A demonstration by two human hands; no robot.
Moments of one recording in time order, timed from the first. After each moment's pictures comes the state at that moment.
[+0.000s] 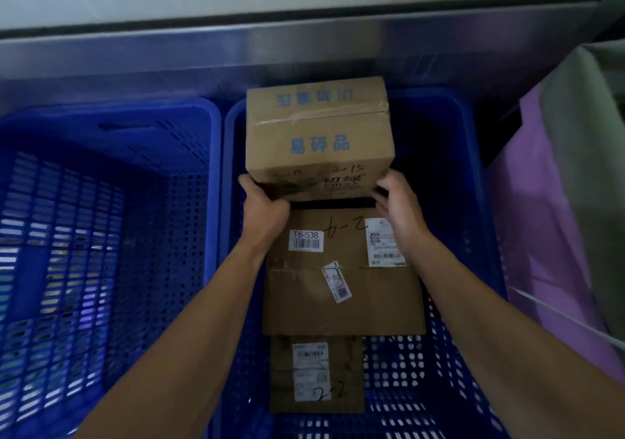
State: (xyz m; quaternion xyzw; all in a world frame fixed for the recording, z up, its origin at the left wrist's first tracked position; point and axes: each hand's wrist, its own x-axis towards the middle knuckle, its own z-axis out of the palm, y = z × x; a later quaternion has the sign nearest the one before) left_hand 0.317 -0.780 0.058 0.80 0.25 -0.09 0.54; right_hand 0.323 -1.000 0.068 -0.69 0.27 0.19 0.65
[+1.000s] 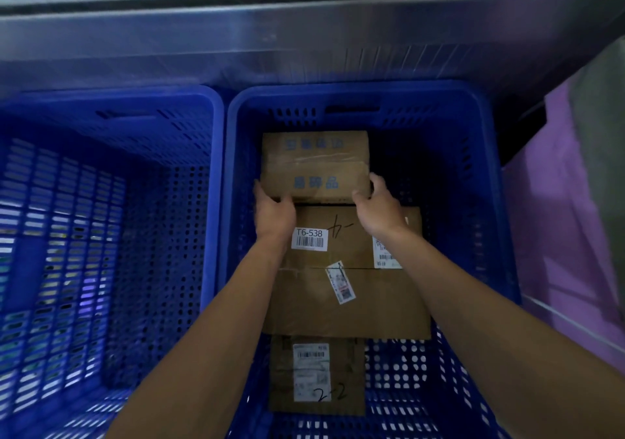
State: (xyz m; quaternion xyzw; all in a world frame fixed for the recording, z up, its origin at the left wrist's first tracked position) left_hand 0.320 -0.798 0.022 0.75 0.40 -0.10 0.52; right_hand 0.333 -0.975 0.030 -0.84 0.20 0.25 0.43
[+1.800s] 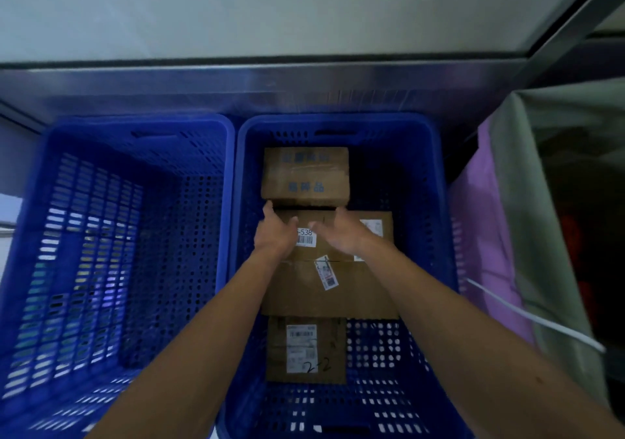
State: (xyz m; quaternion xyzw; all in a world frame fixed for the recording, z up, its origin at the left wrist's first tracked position) left_hand 0.277 -0.806 0.105 0.82 0.32 -0.25 0.40; right_hand 0.297 -0.961 0.101 -0.85 0.09 0.41 0.32
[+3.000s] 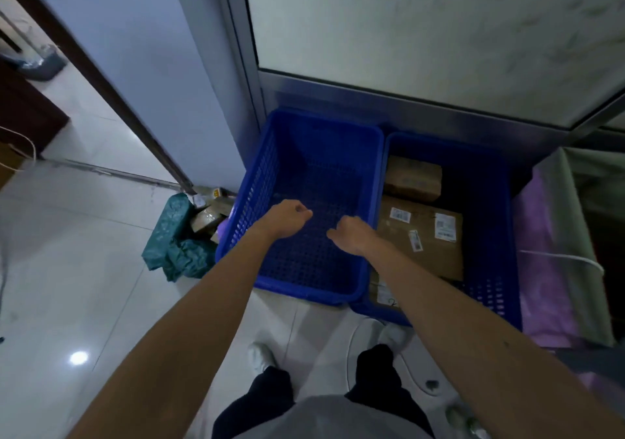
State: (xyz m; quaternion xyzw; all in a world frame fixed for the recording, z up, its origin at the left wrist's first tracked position) left_hand 0.018 -0.491 0.327 0.87 0.16 -0.27 0.38; right_hand 0.050 -0.675 0.301 -0.90 -0.08 0.39 0.17
